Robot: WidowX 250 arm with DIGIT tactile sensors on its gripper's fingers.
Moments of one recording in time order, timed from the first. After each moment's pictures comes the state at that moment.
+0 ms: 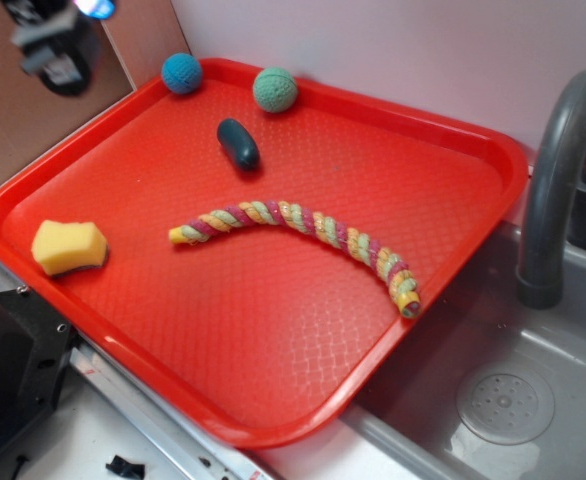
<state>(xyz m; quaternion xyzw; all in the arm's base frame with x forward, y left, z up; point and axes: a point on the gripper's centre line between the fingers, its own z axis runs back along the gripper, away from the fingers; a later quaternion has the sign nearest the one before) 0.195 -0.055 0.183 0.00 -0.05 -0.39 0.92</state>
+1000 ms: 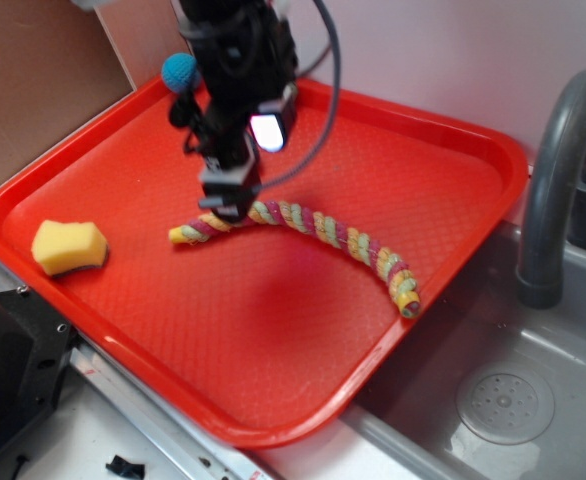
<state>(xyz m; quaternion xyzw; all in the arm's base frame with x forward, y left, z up) 0.243 -0.075 0.060 -0.03 0.00 -0.50 0.86</state>
